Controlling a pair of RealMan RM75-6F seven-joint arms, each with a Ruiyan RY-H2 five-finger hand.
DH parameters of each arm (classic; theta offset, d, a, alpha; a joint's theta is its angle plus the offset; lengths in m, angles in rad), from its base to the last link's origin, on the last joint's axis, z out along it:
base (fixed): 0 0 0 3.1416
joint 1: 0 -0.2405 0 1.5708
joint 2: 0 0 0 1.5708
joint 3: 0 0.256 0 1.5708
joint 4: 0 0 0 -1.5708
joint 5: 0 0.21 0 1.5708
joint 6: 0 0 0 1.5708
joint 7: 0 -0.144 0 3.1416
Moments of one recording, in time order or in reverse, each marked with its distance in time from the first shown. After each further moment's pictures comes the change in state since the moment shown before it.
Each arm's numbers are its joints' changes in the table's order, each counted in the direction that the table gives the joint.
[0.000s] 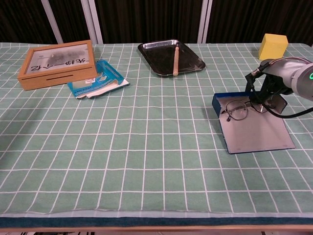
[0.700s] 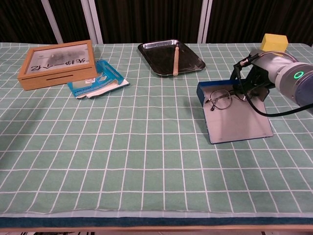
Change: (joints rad) left arm -0.001 -0.002 0.000 0.001 0.004 -0.004 0.004; right arm 0.036 -0.117 0.048 -0.104 -0.182 -0.025 -0.172
